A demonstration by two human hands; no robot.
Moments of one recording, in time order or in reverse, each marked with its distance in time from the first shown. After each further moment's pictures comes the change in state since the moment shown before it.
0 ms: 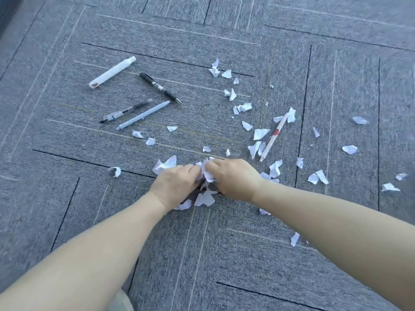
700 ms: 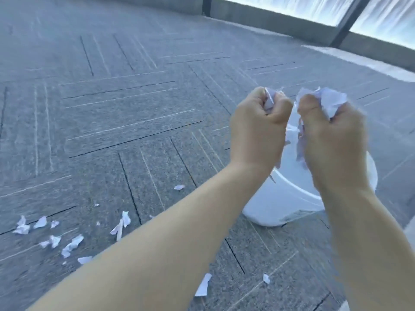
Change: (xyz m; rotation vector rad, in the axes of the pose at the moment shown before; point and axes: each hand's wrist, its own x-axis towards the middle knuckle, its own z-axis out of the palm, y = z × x) left_hand 0.297 0.407 -0.239 -1.616 0.124 0.131; right_hand -0.309 0.090 -0.306 0.355 1.614 1.143
